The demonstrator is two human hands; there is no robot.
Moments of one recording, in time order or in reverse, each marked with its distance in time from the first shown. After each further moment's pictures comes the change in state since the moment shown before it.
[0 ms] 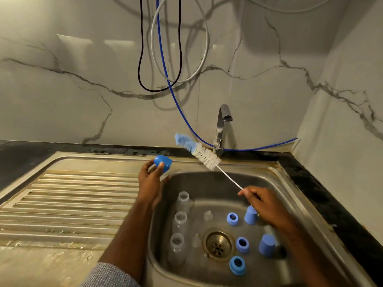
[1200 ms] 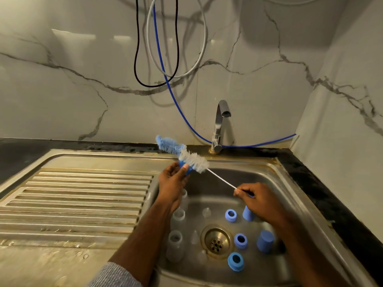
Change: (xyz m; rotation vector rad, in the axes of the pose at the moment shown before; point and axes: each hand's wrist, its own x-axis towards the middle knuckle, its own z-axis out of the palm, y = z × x) left_hand -0.034 -0.030 0.040 -0.002 -0.146 -0.121; right_hand 0.005 -0.010 0.003 -0.172 -0.033 -0.076
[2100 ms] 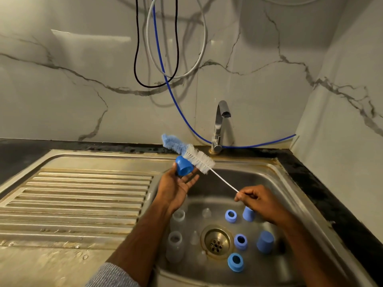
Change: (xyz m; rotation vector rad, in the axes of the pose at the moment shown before) left_hand 0.002 0.004 0.002 -0.308 -0.171 -0.238; right_hand -0.006 0.000 -0.007 0.243 -0.095 0.074
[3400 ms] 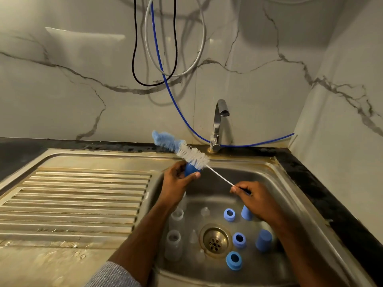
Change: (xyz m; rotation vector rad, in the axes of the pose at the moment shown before) left_hand -0.001 -0.009 -0.008 0.750 -0.092 0.442; right_hand 0.010 0.000 0.012 -0.087 0.123 -0.061
